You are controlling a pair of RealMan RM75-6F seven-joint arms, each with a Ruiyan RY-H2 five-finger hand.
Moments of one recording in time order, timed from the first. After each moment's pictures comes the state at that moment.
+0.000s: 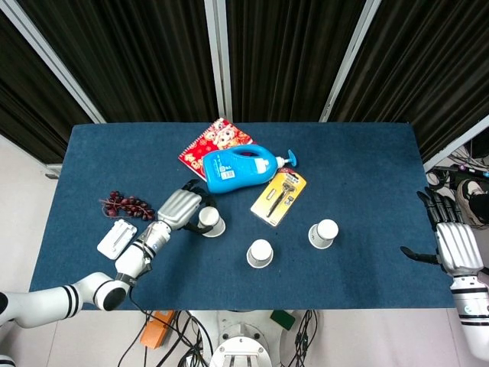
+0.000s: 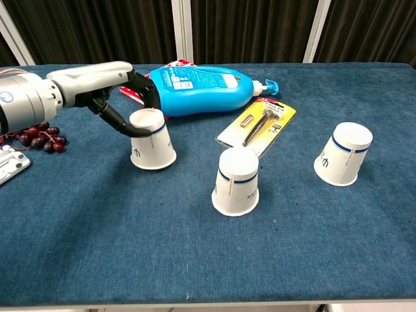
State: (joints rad) left arm -0.74 -1.53 -0.20 -1.47 1.26 0.85 0.06; right arm 0.18 -1.07 0.09 -1.64 -1.45 1.39 0.15
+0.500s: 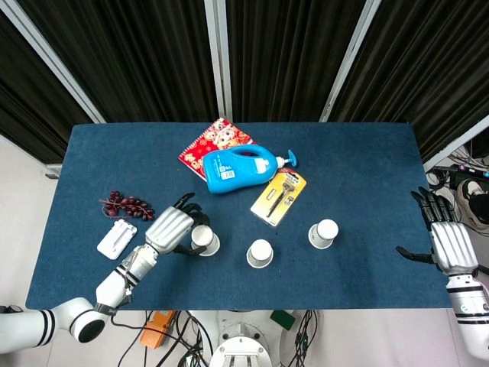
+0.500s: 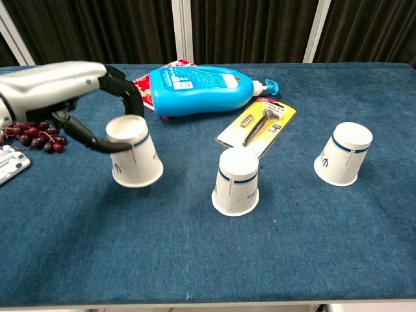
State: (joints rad) left arm -0.63 -1.46 -0.06 -1.64 1.46 1.06 0.17; right arm 0.19 -1.07 0.09 -1.65 -1.47 1.39 0.14
